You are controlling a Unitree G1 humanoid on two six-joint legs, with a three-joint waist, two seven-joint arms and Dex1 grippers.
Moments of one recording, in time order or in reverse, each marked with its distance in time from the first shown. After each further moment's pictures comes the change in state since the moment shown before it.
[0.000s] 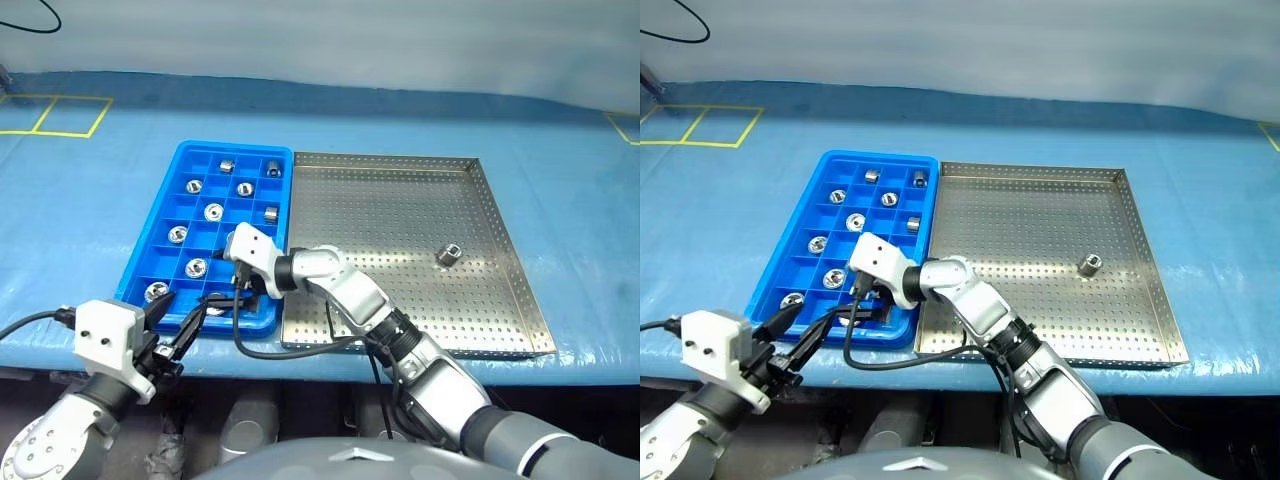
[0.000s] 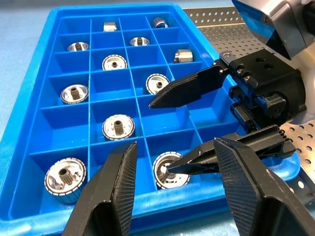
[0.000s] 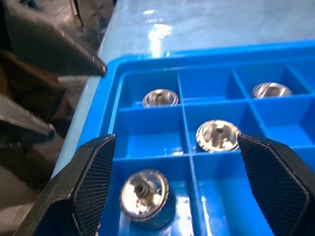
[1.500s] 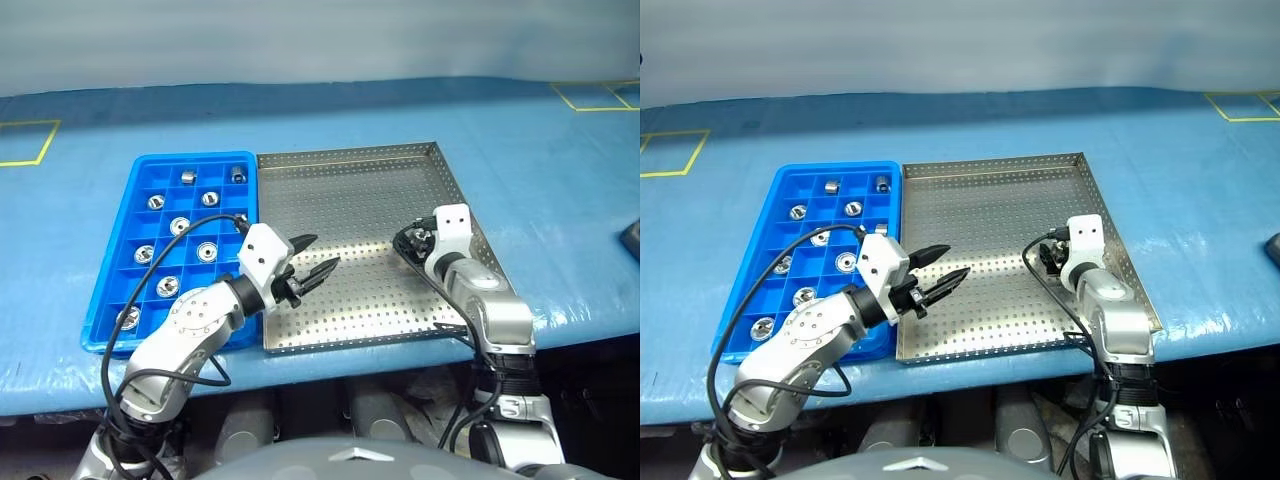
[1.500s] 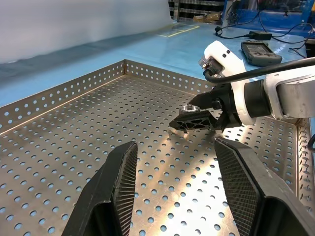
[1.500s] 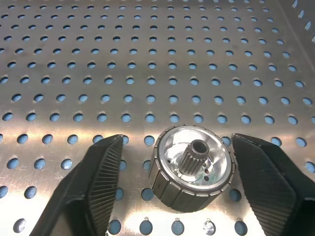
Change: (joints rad) left arm -0.775 -0.087 -0.602 0.384 0.245 0.014 -0.181; right arm 0.332 -0.268 -0.655 -0.223 0.006 0.353 -0.589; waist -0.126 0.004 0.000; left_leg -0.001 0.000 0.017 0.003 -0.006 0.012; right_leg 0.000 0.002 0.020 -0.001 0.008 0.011
